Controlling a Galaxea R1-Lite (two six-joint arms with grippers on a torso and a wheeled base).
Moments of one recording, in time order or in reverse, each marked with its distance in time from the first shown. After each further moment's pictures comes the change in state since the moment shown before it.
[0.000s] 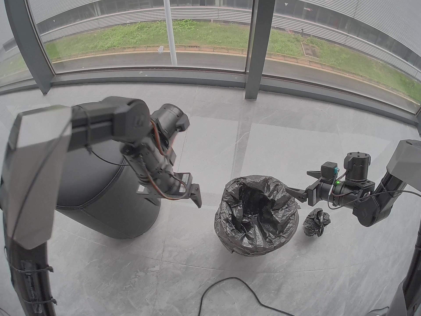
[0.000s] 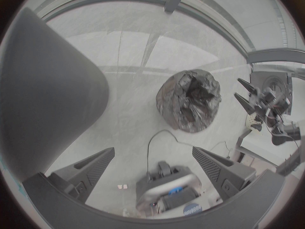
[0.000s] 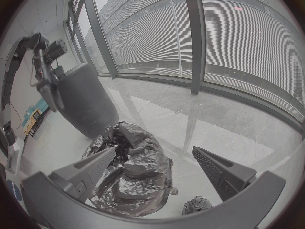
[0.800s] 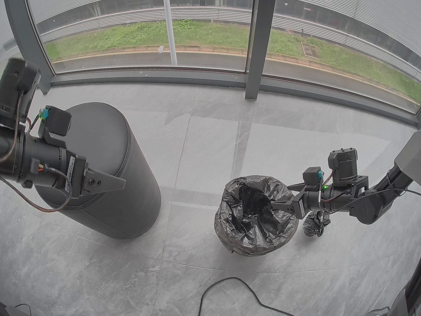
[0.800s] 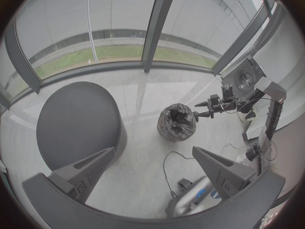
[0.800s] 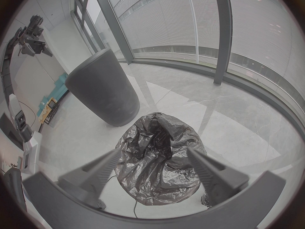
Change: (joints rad) left arm 0.109 -0.842 0.707 -0.381 -0.026 0.373; right arm 0.164 -0.142 -0.036 0.369 -0.049 -0.044
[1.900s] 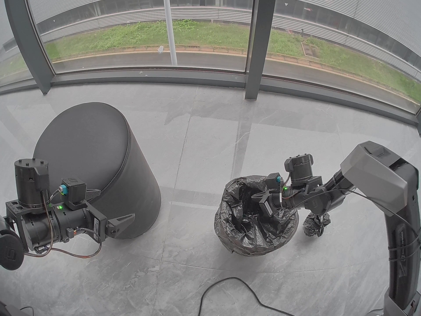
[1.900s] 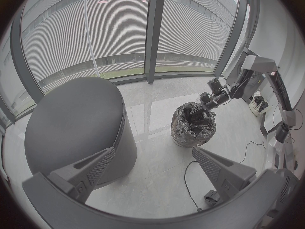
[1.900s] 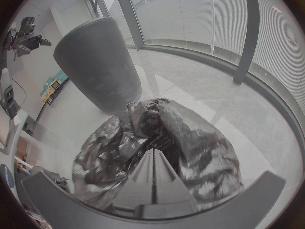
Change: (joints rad) left arm 0.111 0.031 0.794 -1.061 -0.035 0.170; right arm 0.045 0.407 -0.485 0.154 -0.006 -0.154
